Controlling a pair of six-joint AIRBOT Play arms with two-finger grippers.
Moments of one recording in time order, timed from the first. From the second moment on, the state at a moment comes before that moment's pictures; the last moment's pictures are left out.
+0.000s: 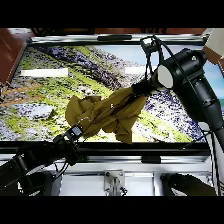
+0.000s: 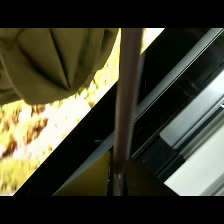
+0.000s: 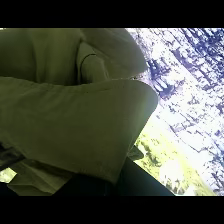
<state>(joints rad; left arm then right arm) -0.93 -0.64 0.51 1.66 -1.01 -1.62 0.57 -1.27 1.61 -1.82 1.46 1.81</state>
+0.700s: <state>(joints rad) -0.81 -0.84 0.58 1.49 -0.85 -1.47 0.62 -1.24 1.61 -1.57 1.38 1.67</state>
